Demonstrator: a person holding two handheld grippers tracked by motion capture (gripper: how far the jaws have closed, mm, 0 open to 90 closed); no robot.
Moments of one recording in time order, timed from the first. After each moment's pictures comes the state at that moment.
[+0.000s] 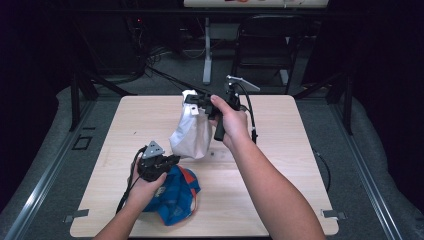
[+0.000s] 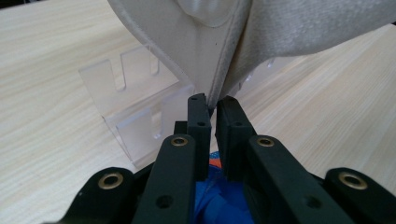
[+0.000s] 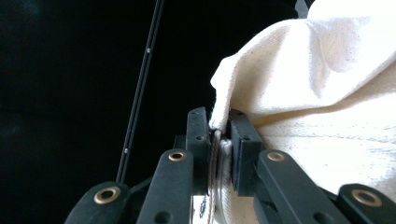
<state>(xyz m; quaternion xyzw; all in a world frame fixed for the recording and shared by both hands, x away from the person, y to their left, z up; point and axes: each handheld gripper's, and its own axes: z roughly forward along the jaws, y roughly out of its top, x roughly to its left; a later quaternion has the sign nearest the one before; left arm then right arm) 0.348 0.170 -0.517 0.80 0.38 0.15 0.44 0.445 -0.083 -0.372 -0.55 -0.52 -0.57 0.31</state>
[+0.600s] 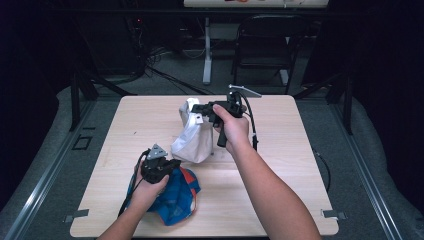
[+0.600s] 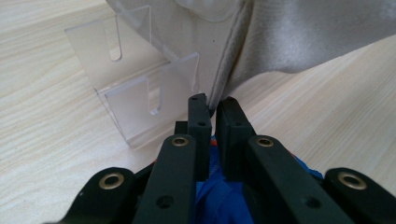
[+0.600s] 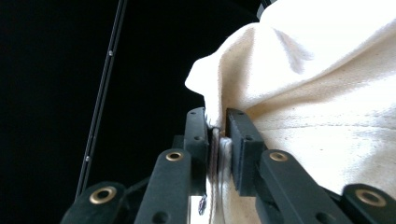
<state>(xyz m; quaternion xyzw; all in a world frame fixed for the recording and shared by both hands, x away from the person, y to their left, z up) 0.350 0.164 -0.533 0.80 0.40 0.15 0.41 0.451 -0.094 -0.404 -0.59 -0.54 -0.54 0.26</state>
